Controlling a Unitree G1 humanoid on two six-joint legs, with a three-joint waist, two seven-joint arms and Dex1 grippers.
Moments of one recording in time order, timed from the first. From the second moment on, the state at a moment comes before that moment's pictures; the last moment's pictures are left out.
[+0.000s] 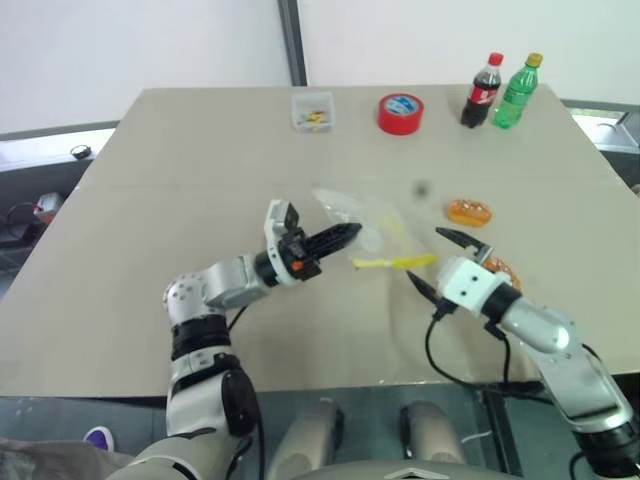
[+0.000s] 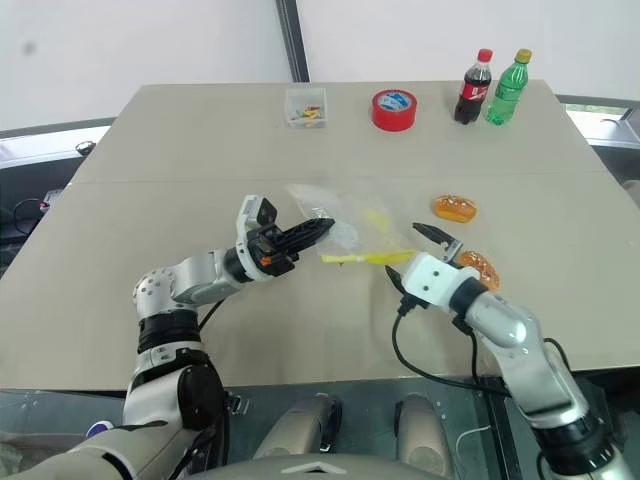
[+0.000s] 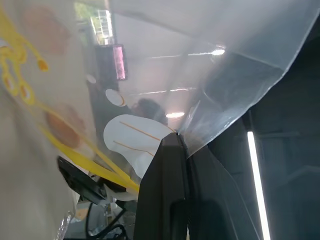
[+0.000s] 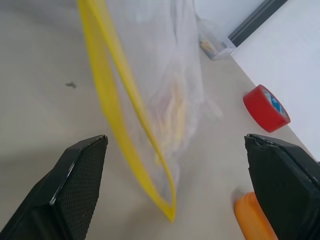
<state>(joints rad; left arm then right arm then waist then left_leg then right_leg) -0.58 0.21 0.49 0.38 -1.75 1.55 -0.05 -0.08 -0.53 0.21 -0.40 -0.20 0.12 0.46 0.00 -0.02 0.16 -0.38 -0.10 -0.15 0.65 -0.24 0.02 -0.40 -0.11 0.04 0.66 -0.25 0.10</state>
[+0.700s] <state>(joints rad) -0.45 0.20 0.40 0.11 -1.95 1.27 0.10 -0.26 -0.31 0.20 -0.09 -0.09 0.09 0.45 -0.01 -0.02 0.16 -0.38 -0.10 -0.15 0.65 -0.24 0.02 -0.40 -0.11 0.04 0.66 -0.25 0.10</state>
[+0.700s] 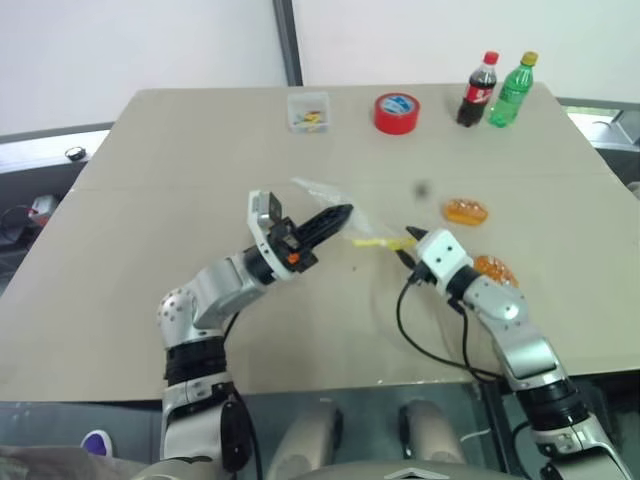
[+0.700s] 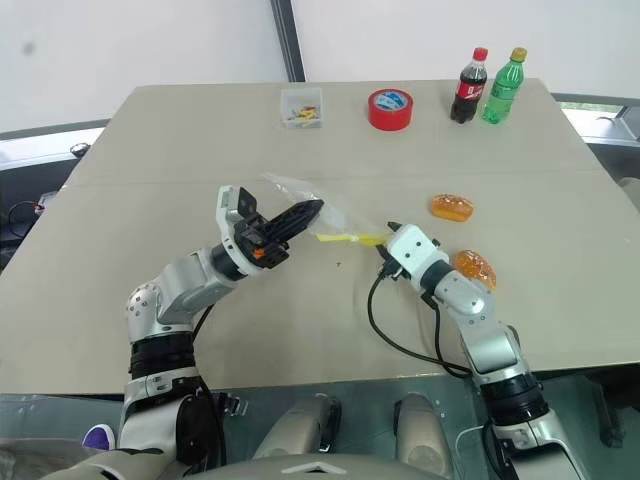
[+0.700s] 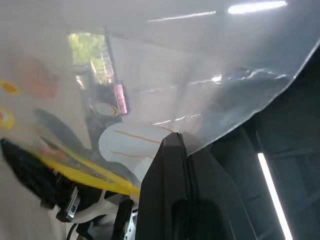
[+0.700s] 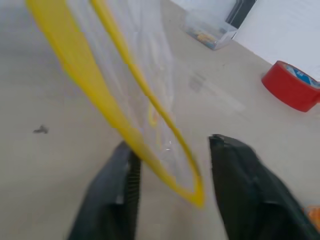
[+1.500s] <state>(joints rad) -0.43 0.65 -0.06 -0.43 -0.85 0.71 -0.26 -0.76 -0.52 0.19 0.29 -0.24 0.07 0.50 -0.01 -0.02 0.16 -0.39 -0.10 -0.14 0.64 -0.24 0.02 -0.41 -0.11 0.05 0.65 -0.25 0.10</state>
